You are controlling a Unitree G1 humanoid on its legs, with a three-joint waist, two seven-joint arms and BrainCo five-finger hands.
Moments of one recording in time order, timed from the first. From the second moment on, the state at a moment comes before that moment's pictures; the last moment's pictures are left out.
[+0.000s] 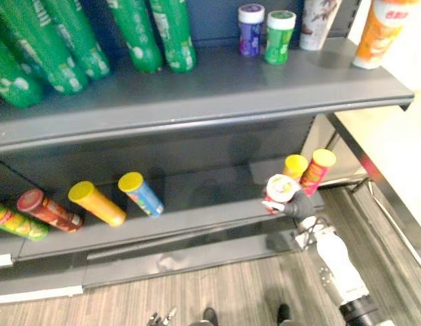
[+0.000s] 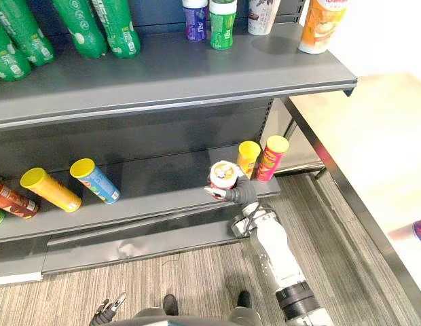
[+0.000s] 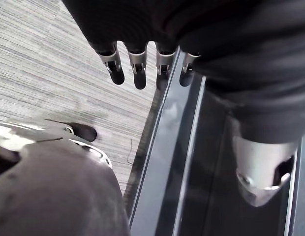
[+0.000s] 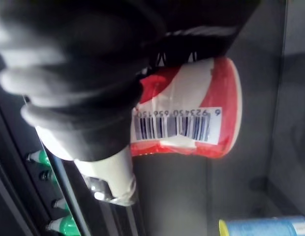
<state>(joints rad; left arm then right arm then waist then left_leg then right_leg) 0.24 0.12 0.02 1.06 -0.48 -0.30 0.06 -0.12 -0.27 0.29 0.06 0.37 -0.25 0.23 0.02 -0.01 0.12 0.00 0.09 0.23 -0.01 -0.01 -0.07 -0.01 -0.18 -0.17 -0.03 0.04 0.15</state>
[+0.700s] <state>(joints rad) 0.21 0.12 0.04 1.05 -0.47 -0.29 0.11 -0.45 -0.14 0.64 -0.03 0.64 0.02 0.23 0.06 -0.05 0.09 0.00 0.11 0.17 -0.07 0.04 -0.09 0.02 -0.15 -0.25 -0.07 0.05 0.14</state>
